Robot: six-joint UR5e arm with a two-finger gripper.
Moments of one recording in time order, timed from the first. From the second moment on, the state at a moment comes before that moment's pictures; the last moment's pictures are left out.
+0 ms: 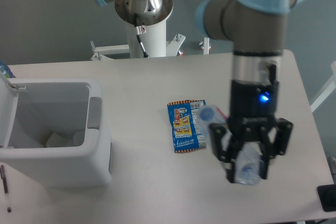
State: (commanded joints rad) arm 2.46 -1.96 -1.14 -0.79 1.17 0.09
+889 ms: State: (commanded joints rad) arm 2.31 -1.90 -1.14 -0.79 1.17 0.02
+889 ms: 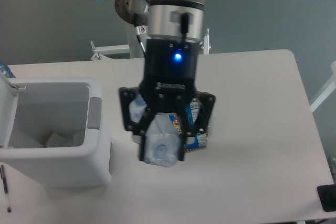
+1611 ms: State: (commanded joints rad) arm 2.07 -1.93 -1.17 -0.79 1.17 0.03
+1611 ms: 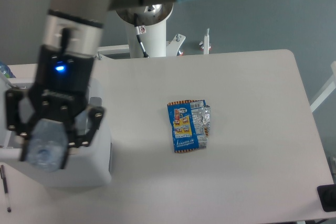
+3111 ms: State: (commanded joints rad) arm 2.48 -1.82 -1.44 -0.79 1.20 0.15
